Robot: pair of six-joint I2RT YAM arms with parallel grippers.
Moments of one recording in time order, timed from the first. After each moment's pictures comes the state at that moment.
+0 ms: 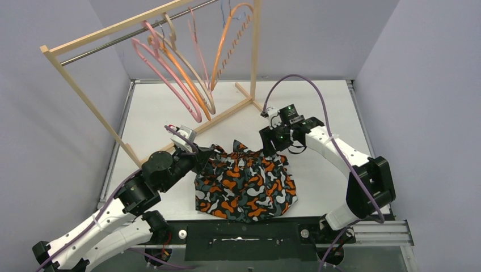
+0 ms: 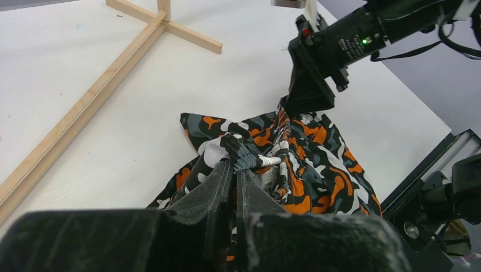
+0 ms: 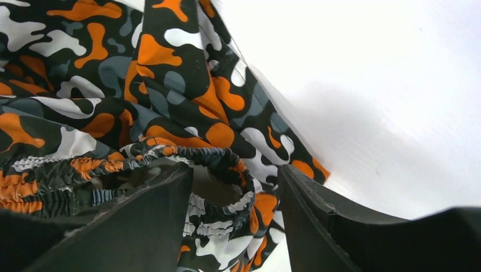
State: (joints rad) left arm -0.86 0.65 0.71 -0.24 -0.20 -0.32; right arm 0.47 1.56 1.16 -0.65 -0.30 -0.10
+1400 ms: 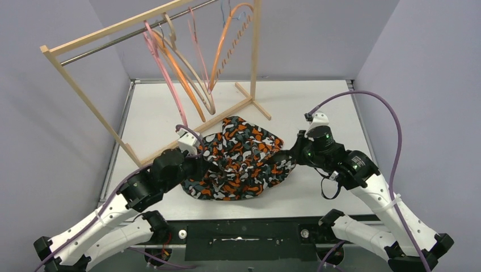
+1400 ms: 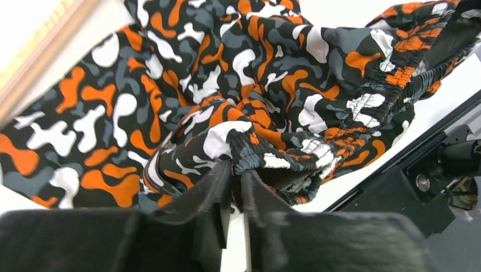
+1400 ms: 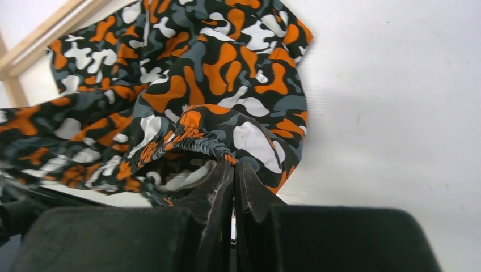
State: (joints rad) left arm -0.86 0.71 0.78 -0.51 -0.18 -0.40; right arm 0.65 0.90 1.09 -0.91 0.20 0.52
